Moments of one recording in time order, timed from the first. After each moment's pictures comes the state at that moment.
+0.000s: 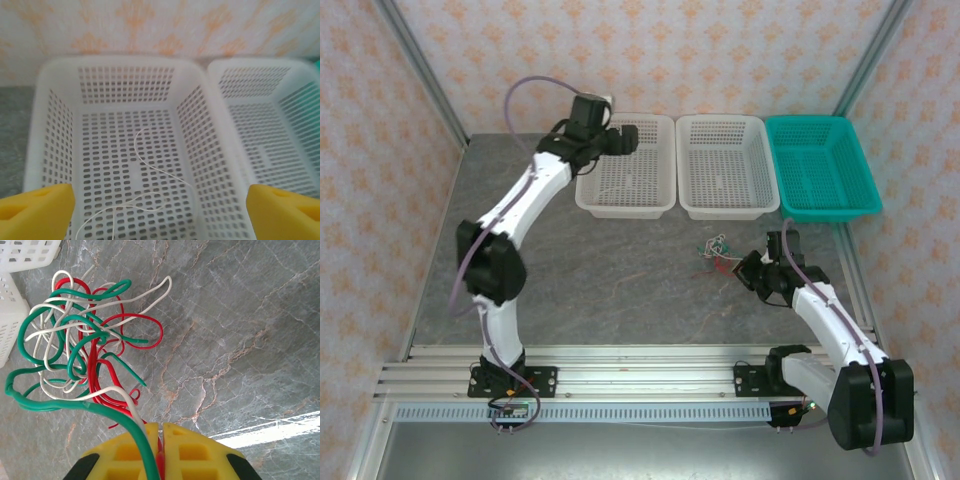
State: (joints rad) left arm -0.35 1.88 1.87 -0.55 -0.04 -0.31; right arm 0.10 1.00 0.55 -0.55 -0.31 0.87
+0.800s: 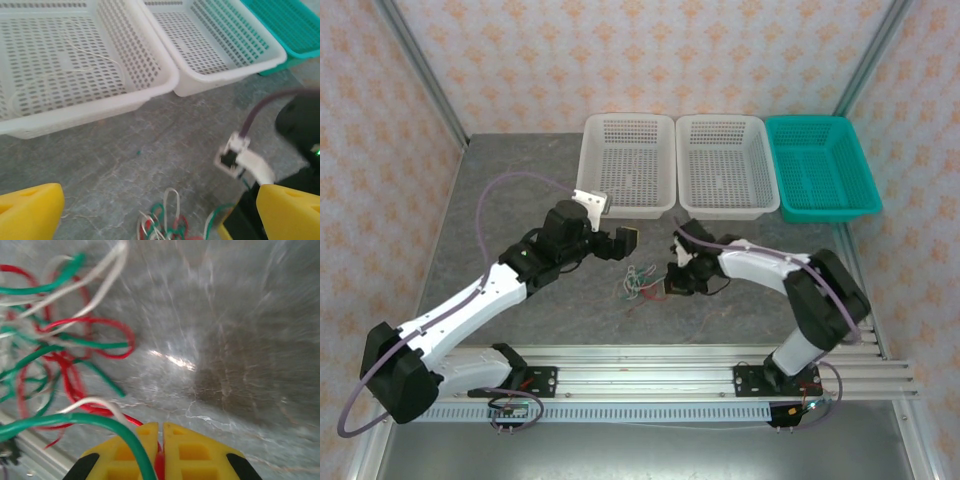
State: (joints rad) left arm -0.60 1.14 0.89 -0.29 -0.02 -0.34; right arm 0.64 1.62 0.87 -0.53 -0.41 0.61
